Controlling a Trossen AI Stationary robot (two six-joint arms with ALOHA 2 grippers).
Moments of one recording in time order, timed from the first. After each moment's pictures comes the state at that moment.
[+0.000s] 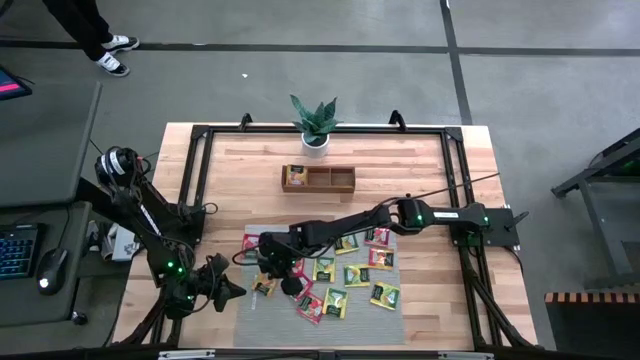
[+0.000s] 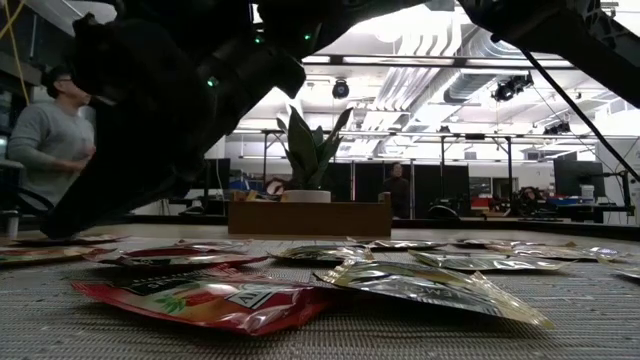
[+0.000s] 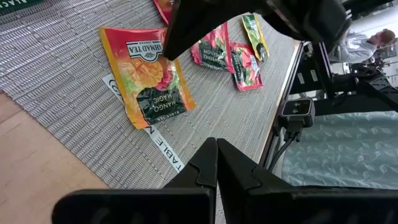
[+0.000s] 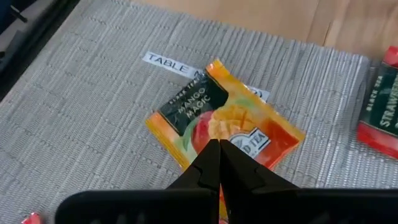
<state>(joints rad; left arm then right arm) -1.17 1.33 0.48 0.00 -0.78 -1.86 0.17 2.61 2.23 -0.46 -0.34 -0.09</state>
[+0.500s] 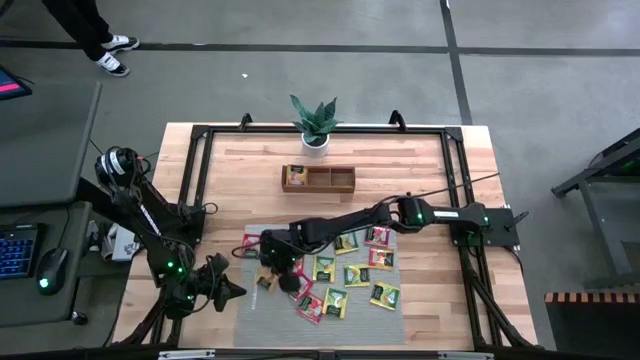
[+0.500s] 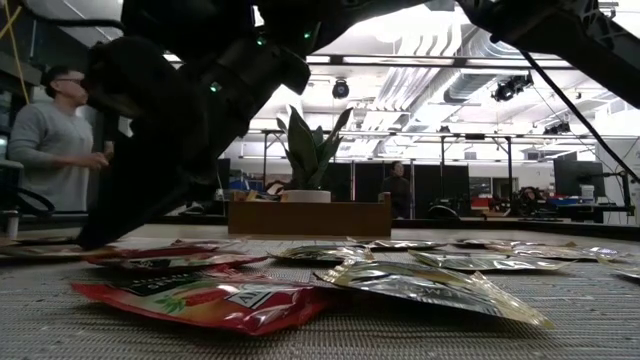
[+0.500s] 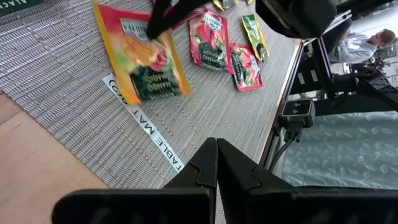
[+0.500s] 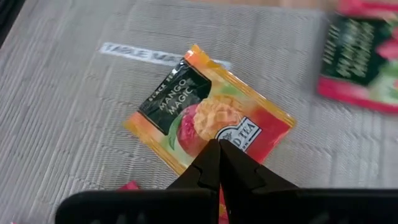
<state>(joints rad) -1.17 1.33 0.48 0.00 -0.78 -1.86 0.14 2.61 2.23 -0.59 -0.22 0.03</state>
